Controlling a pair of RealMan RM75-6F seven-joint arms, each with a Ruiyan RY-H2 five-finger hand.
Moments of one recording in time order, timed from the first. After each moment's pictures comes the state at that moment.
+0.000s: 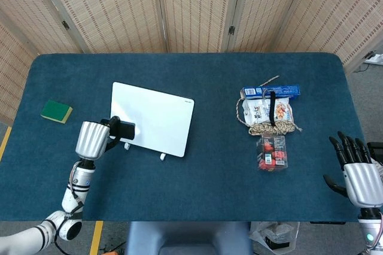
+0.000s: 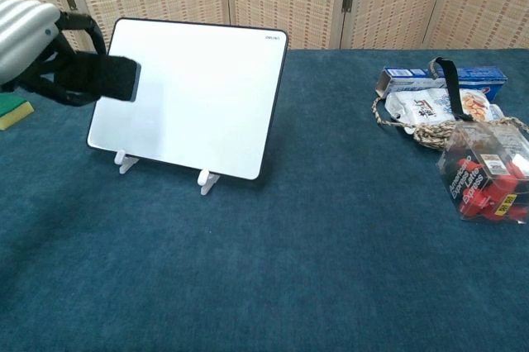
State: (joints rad) left arm -0.57 -1.68 -0.22 -1.14 1.49 1.46 0.30; right arm 0.06 -1.10 0.05 -1.62 -1.53 1.52 -0.07
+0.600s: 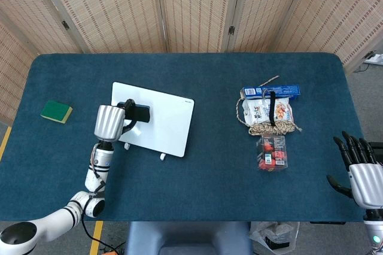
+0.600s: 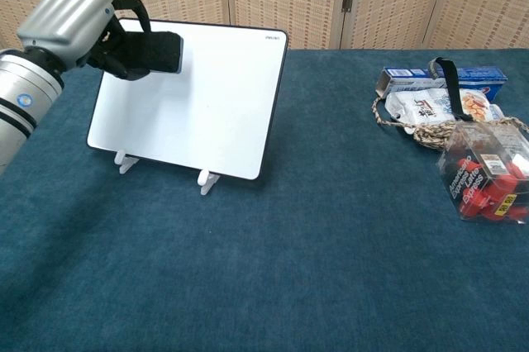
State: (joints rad) left arm -0.73 -1.87 -0.32 -0.86 1.42 1.37 0.19; right arm 0.05 -1.08 0.05 -1.61 -1.54 1.52 -0.01
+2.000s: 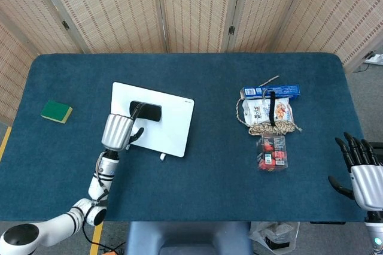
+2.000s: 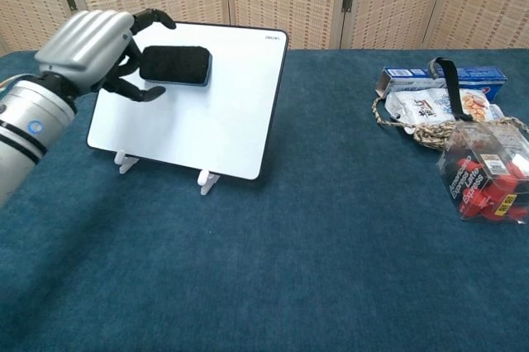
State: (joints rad) left arm -0.69 -1.85 -0.22 -0.96 1.43 1.41 0.20; right arm 0.04 -1.08 0.05 -1.61 -1.55 1.54 -0.02
